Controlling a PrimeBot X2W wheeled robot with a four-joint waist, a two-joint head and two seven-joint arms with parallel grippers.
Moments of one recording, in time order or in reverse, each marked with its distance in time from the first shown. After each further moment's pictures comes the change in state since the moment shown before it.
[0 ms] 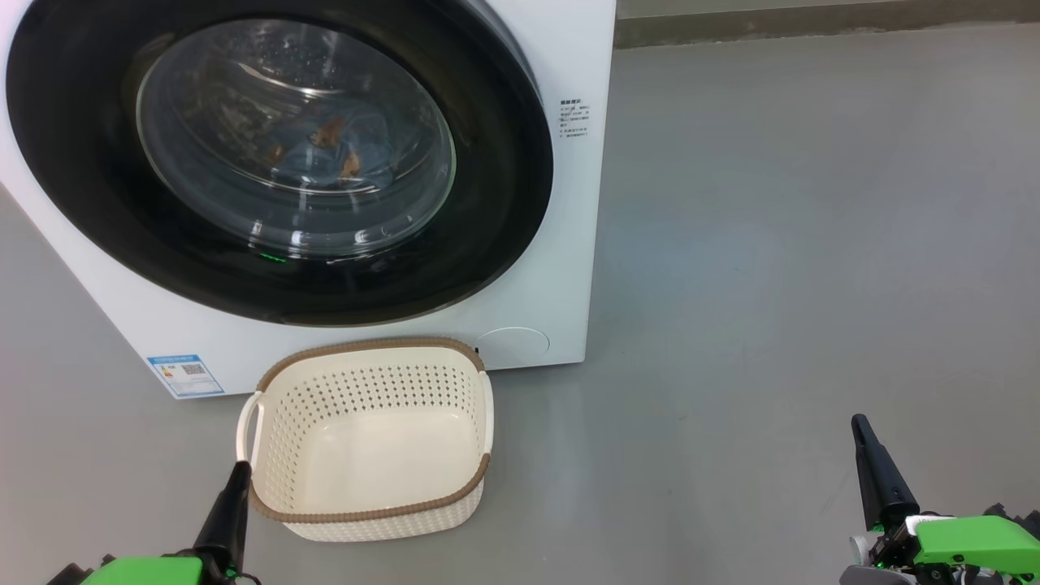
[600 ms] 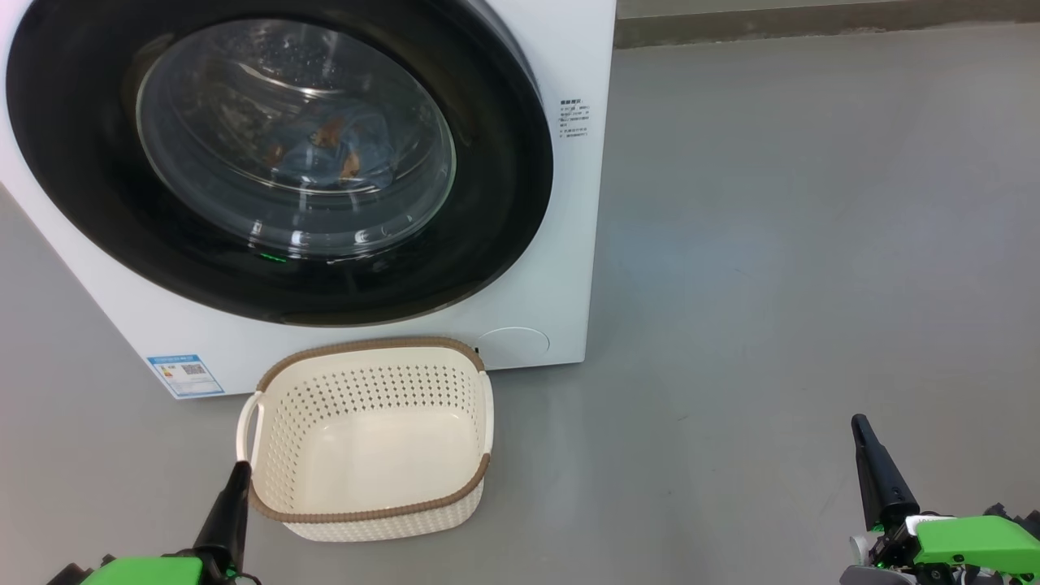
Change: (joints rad) left arm 0.000 0.000 0.000 0.000 0.000 0.000 0.000; right arm 0.000 0.000 0.000 0.000 0.000 0.000 0.000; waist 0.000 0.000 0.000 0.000
